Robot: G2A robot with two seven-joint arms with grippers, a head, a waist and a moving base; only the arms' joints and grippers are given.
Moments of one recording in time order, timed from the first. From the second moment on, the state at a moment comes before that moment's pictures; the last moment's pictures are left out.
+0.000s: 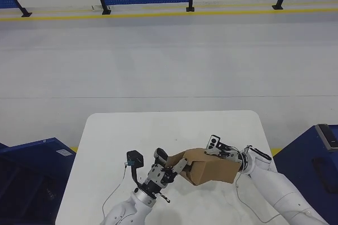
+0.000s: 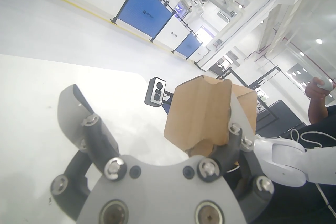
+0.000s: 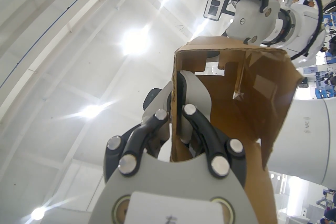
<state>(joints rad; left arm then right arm) 1.63 -1.26 -1.01 -1.90 0.71 -0.24 0.14 -1.10 -1.02 0.96 -1.17 1.29 0.33 1.49</state>
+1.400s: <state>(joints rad) 1.61 -1.29 -0.98 -1.83 0.81 -0.35 0.42 -1.12 -1.01 0.96 -1.19 1.32 0.32 1.50</state>
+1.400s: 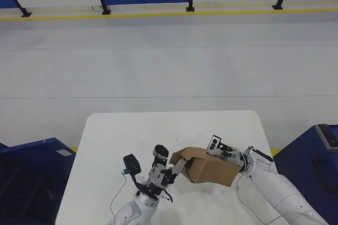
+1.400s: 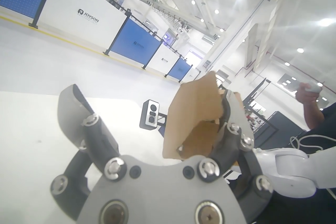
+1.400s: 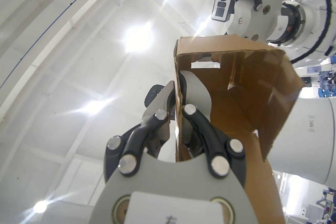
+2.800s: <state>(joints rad) 1.66 -1.27 -1.08 -1.83 0.90 -0.41 0.27 -1.10 -0.98 0.91 -1.20 1.33 0.32 1.50</state>
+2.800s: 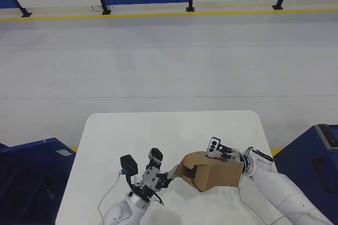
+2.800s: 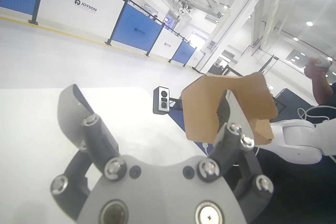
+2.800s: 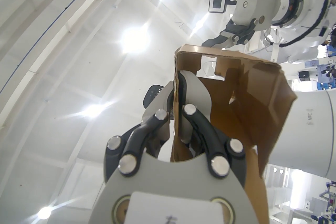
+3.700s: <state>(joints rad) 1.66 -1.27 -1.10 -1.85 0.91 -0.42 0.27 -1.10 -0.99 0.93 -1.17 1.30 0.41 1.41</state>
